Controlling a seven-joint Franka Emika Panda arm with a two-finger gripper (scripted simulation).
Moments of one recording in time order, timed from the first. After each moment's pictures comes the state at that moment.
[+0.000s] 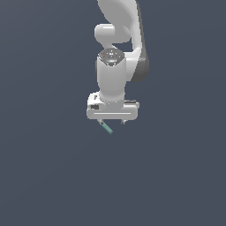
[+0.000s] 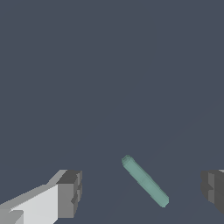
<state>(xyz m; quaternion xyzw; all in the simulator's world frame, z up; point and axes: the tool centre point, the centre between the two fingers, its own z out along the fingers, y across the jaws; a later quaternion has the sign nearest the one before) 0.017 -0.003 0.181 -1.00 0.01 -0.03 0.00</state>
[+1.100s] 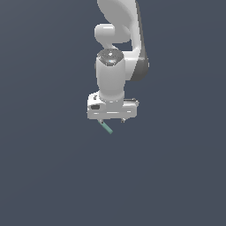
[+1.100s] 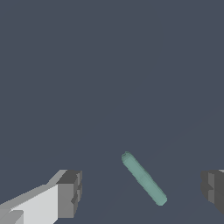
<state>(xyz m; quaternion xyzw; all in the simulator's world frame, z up) 0.010 -0.003 0.179 -1.00 -0.02 -0.03 0.01</state>
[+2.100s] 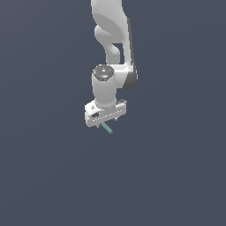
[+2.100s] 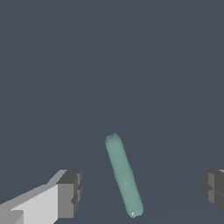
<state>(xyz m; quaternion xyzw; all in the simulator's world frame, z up) -0.026 -0.031 0.114 -0.98 -0.21 -0.01 0.00</state>
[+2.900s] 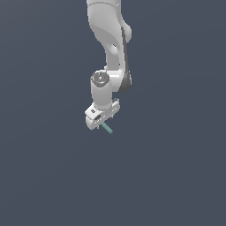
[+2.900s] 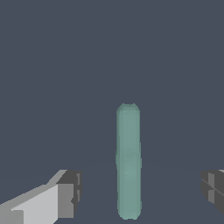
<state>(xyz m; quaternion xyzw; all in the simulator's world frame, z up) -0.061 -0.046 0.069 -0.93 -0.36 0.00 0.00</state>
